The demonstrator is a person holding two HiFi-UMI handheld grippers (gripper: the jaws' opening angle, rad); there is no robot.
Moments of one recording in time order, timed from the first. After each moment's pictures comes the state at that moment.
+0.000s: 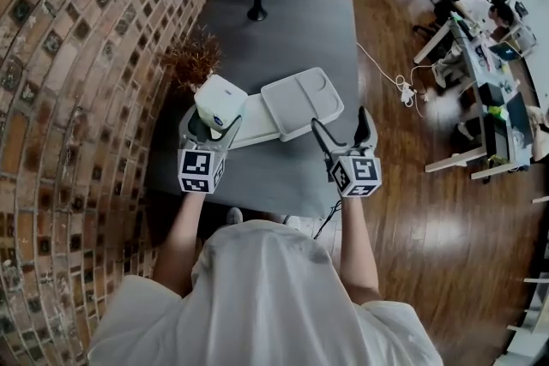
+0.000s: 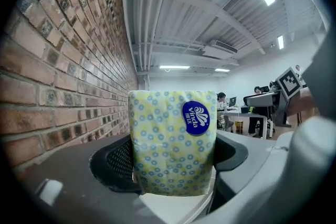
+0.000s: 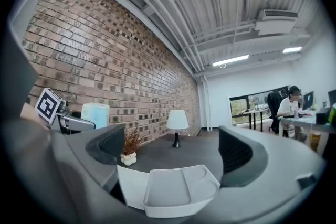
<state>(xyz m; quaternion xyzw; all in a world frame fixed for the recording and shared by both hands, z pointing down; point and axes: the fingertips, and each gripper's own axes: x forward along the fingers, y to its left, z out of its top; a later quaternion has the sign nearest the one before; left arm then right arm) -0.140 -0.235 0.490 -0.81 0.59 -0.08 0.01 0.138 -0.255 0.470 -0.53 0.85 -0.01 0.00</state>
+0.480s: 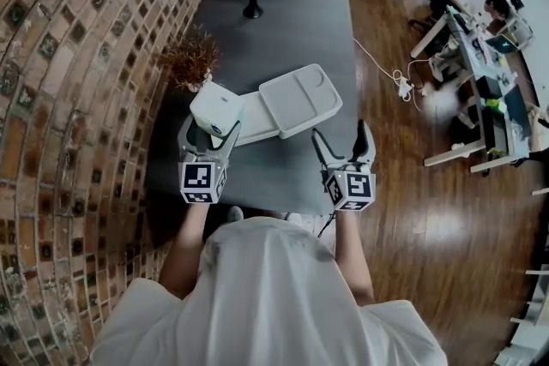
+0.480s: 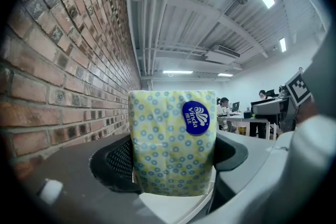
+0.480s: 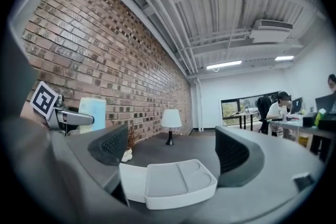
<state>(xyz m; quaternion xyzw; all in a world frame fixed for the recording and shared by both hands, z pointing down) -0.139 -0.213 0.484 -0.80 0.60 -0.05 0.01 0.144 -0.218 0.480 -0.57 0.82 0.00 -0.01</state>
